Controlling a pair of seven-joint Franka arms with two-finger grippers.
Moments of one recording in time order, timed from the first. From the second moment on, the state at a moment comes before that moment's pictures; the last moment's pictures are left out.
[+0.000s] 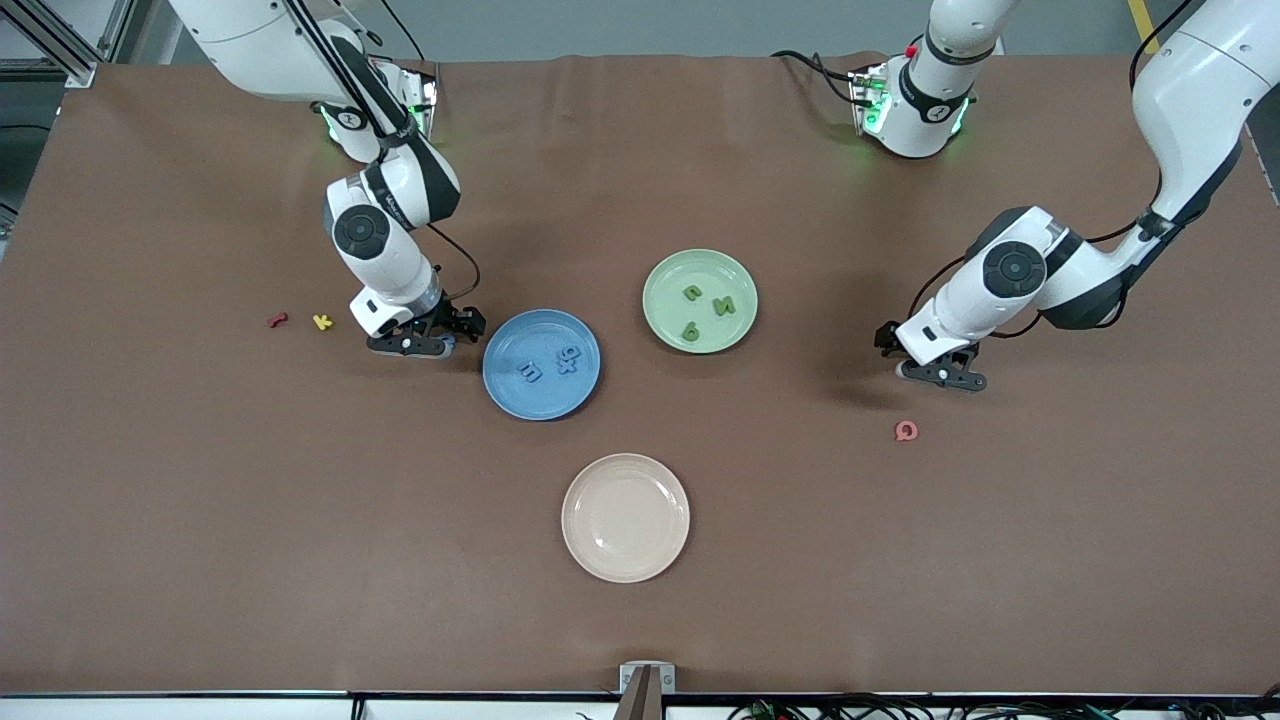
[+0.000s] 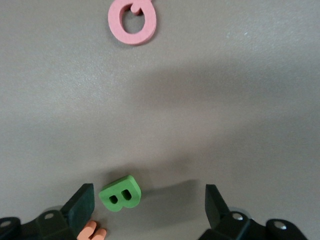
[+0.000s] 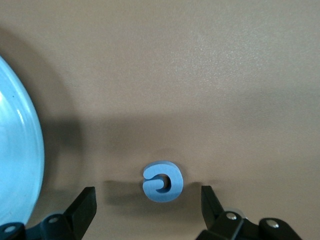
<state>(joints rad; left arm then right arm) 0.92 0.66 -1.01 -2.31 0.93 2.41 -0.57 0.29 0.31 0.10 -2.47 -0.05 2.78 0.53</state>
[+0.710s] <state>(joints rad) 0.92 0.66 -0.99 -2.32 0.96 2.43 -0.58 0.29 0.32 0.10 -2.47 -0.05 2.78 0.53</state>
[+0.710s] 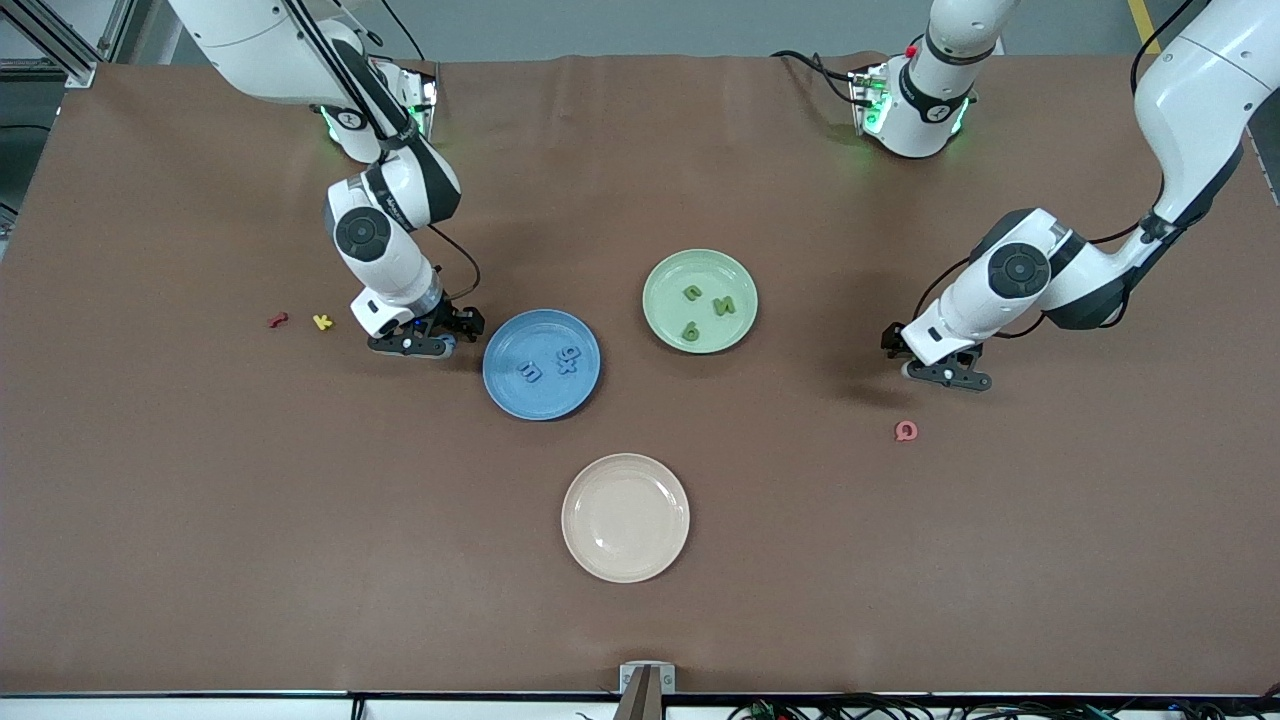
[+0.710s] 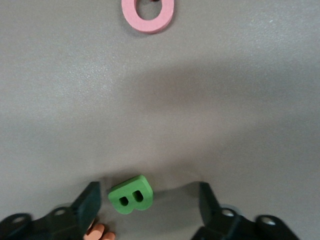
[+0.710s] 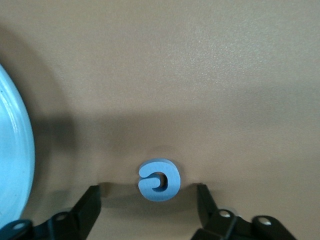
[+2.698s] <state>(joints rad) 0.54 0.67 -1.03 -2.17 0.85 2.37 -1.21 0.29 0.33 0.07 -2.43 -0.08 2.77 0.54</state>
